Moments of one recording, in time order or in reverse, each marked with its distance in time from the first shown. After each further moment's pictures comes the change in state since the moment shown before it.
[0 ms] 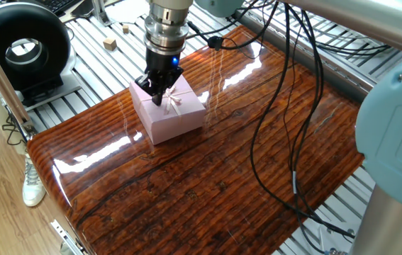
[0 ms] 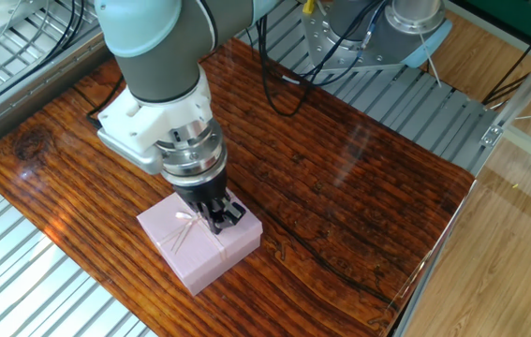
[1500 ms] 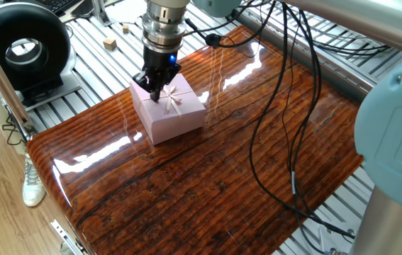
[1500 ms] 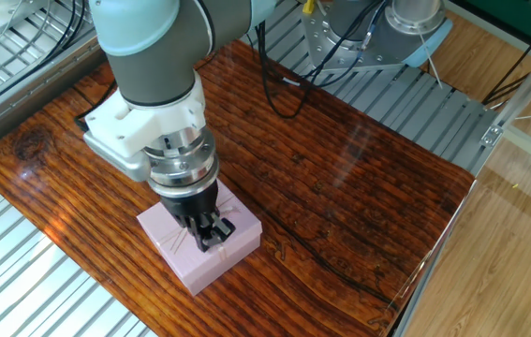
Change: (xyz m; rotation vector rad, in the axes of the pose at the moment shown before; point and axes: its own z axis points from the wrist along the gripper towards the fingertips) arm -0.047 0.009 -0.009 -0.002 -0.093 0.007
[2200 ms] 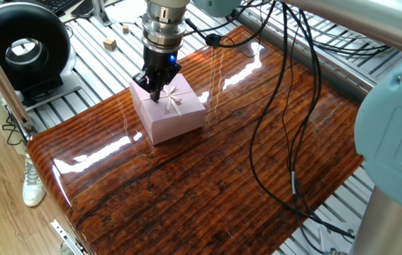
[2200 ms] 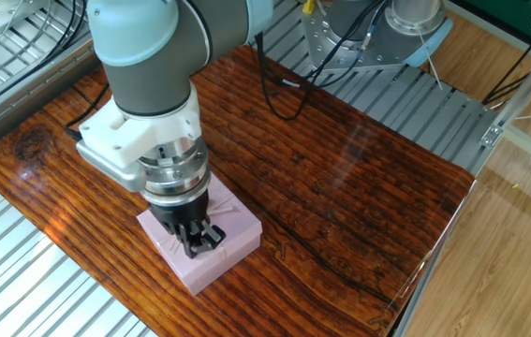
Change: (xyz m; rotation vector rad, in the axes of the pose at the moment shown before) arm -0.010 -0.008 0.004 0.039 -0.009 -0.034
